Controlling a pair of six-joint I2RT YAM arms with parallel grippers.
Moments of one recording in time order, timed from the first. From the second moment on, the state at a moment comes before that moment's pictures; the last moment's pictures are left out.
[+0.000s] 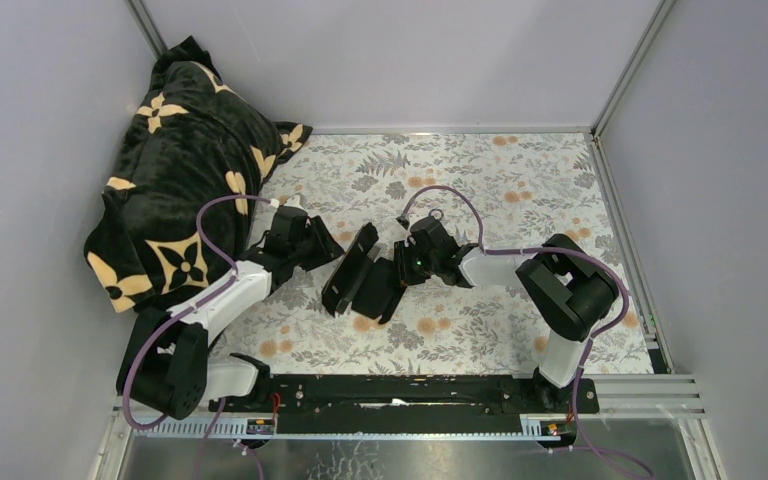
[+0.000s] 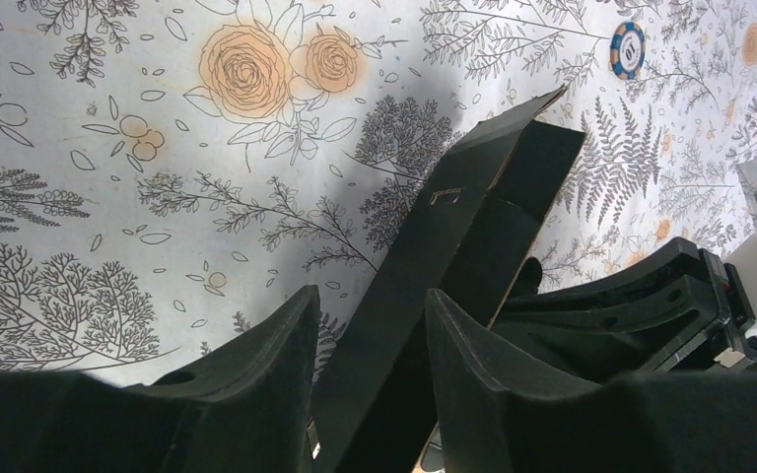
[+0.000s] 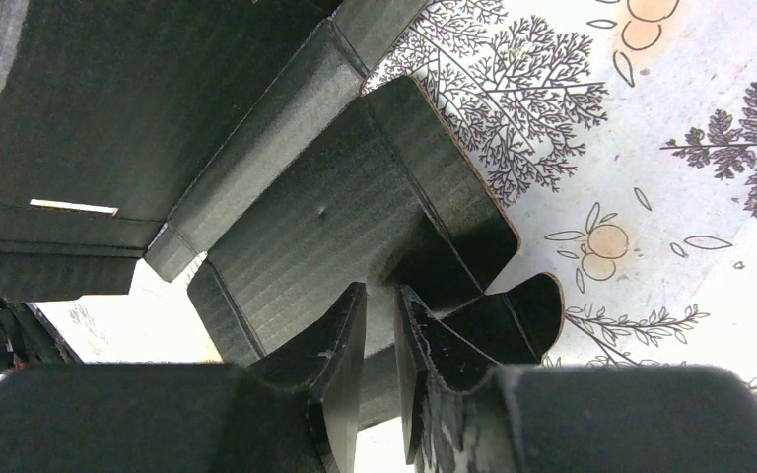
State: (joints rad) left arm -0.34 1.28 0.66 -0.12 0.10 -0.72; right arm 0.74 1.80 0.87 0.11 -0.24 0.53
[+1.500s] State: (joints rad) left arm -0.43 1.26 0.67 -0.13 0.12 -0.72; right arm 0.74 1.80 0.87 0.11 -0.25 0.53
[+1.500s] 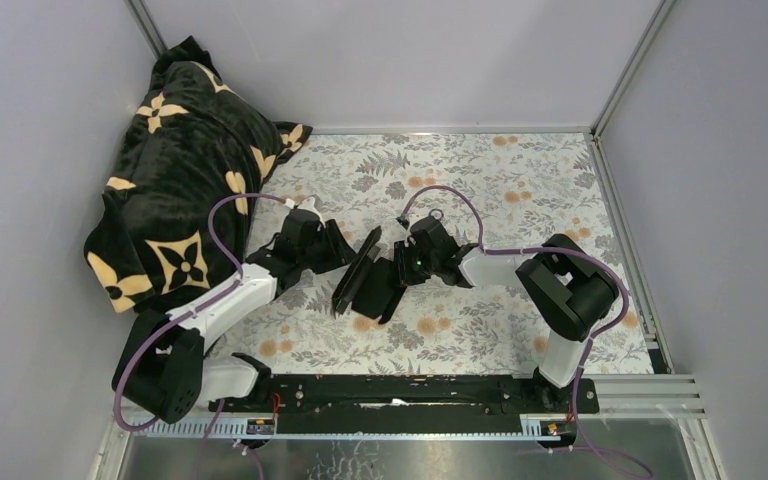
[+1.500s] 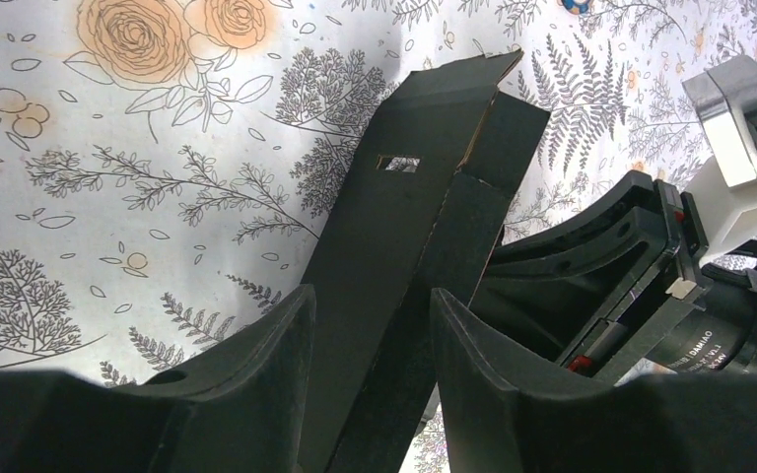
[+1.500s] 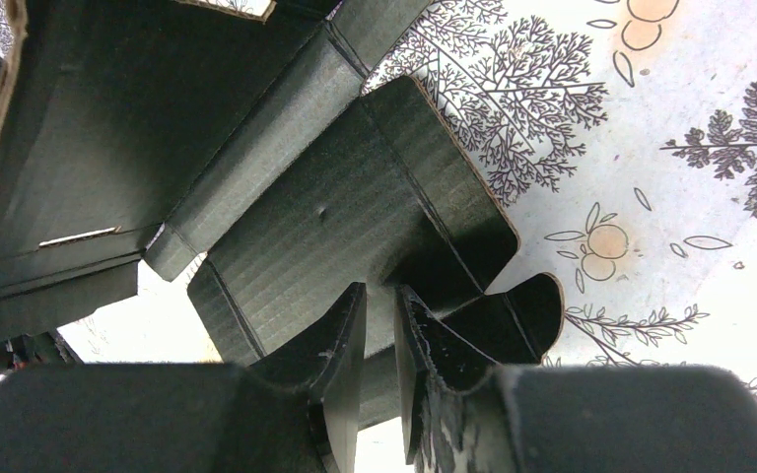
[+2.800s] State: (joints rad) left arm -0.53 1.33 0.71 -0.13 -0.06 -0.70; right arm 0.74 1.81 0.87 0.13 -0.25 0.53
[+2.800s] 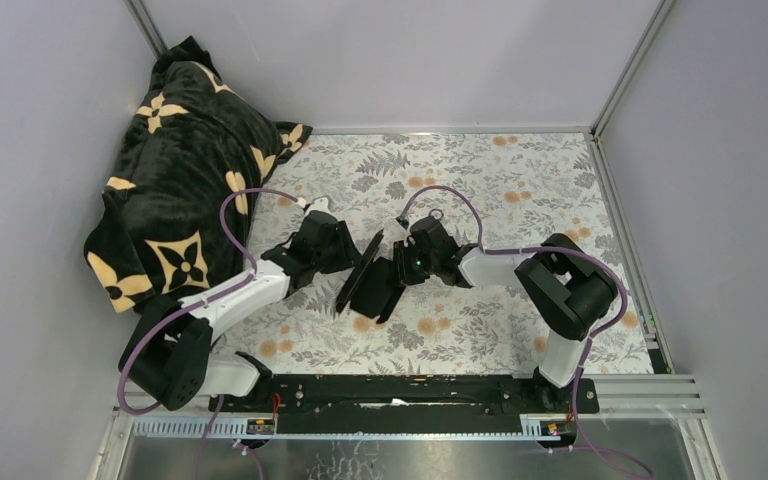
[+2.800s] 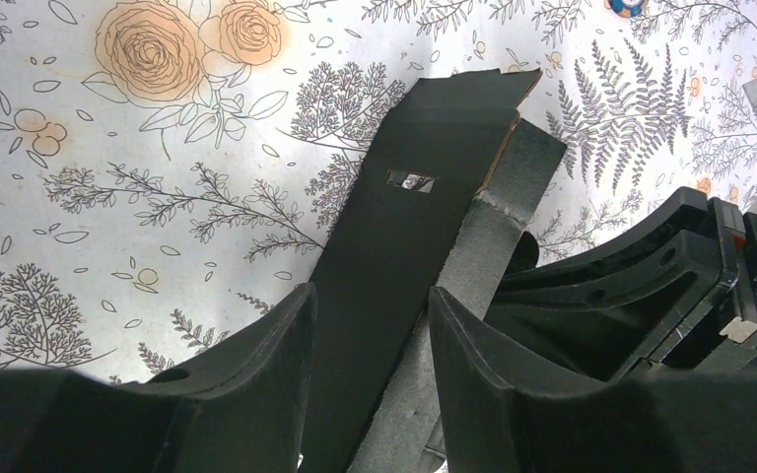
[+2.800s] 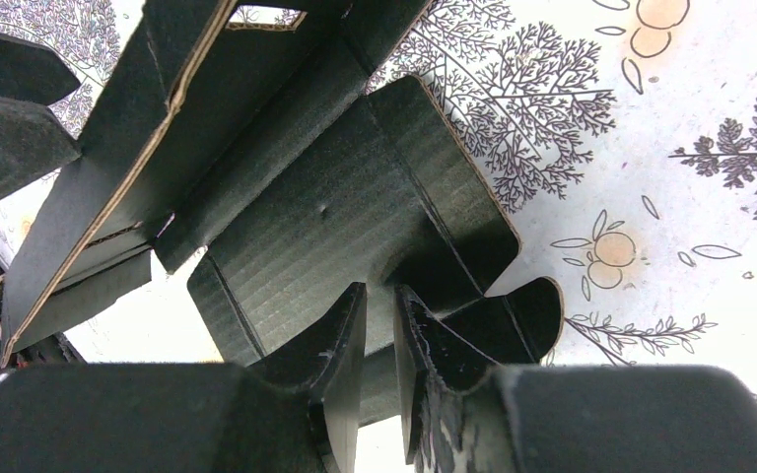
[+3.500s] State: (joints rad) left arm -0.54 1.37 0.72 -0.20 -0.16 -0.67; right arm 0.74 1.81 0.87 0.13 -0.25 0.53
